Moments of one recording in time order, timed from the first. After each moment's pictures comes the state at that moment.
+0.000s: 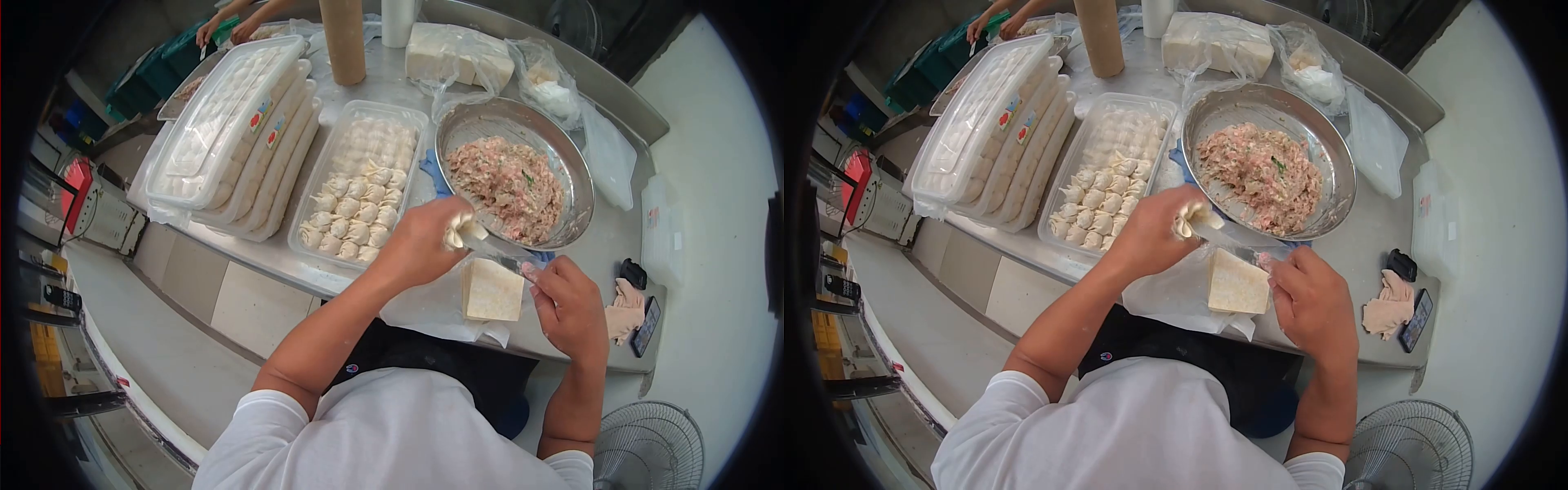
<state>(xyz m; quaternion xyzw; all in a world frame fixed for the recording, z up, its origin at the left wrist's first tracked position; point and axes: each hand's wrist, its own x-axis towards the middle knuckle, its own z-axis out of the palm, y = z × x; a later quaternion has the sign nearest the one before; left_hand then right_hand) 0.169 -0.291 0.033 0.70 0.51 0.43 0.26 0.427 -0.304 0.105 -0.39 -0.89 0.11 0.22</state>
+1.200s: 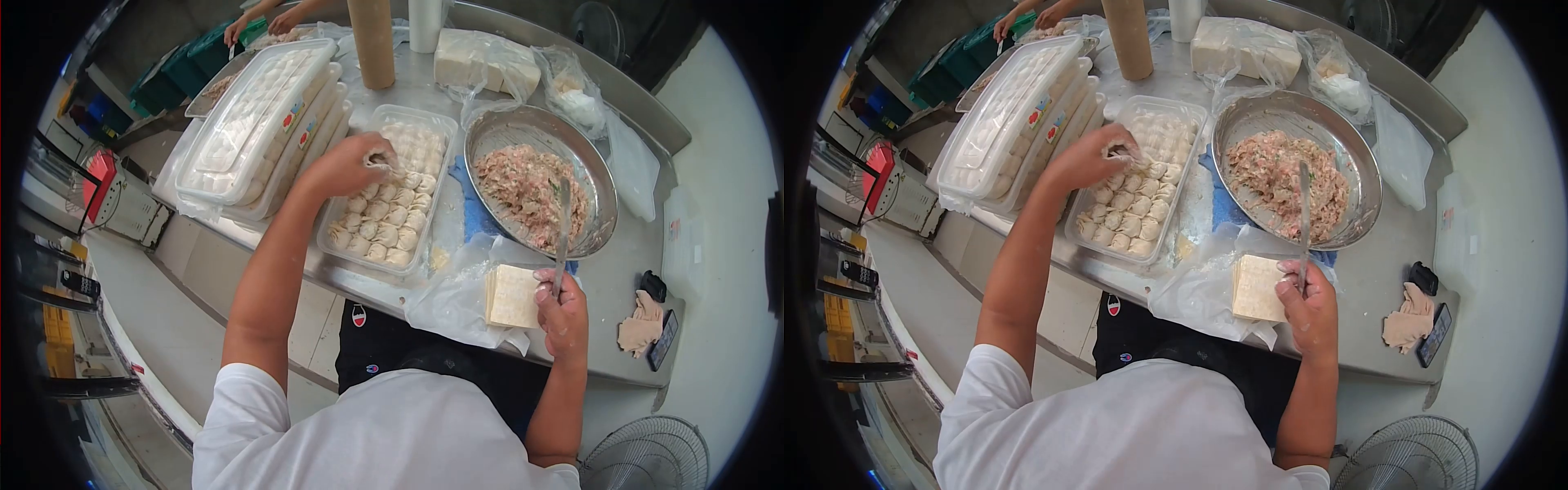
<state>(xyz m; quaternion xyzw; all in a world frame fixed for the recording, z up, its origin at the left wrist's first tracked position) 0.002 -0.234 0.045 0.75 0.58 0.26 0.19 0.423 -0.311 0.028 -0.47 -0.49 0.63 0.38</state>
